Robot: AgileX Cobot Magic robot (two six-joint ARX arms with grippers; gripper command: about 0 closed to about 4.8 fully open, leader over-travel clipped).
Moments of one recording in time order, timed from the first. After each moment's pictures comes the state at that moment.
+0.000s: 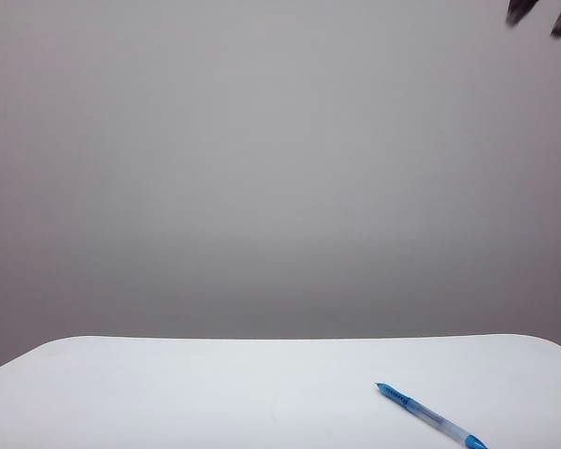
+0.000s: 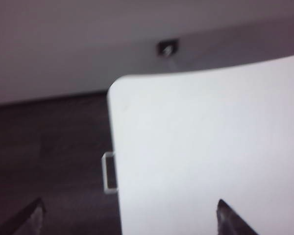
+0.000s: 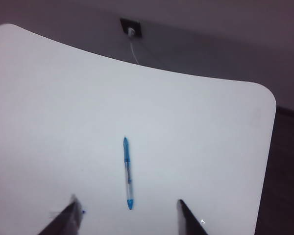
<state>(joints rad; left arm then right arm) -0.21 0.99 1.38 -1.08 -0.10 0.05 0.26 1.04 1.24 -0.89 -0.11 0.01</state>
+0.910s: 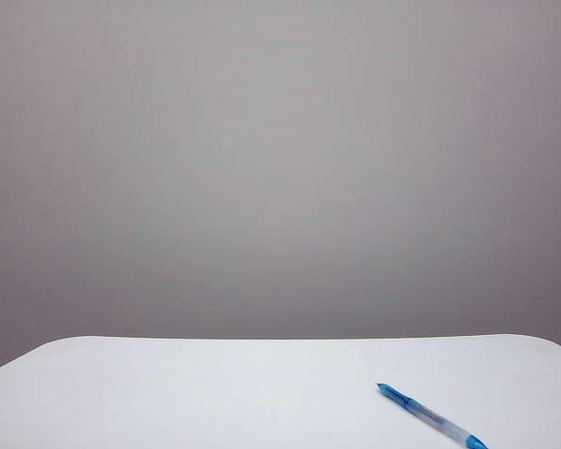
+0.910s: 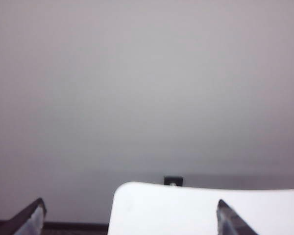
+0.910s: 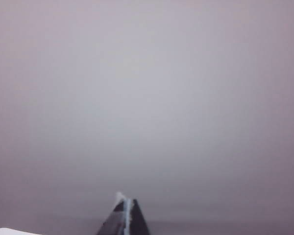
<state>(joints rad) -0.20 0.09 0.49 -0.38 -0.17 0.00 0.26 0.20 0.36 0.05 0.08 0.13</state>
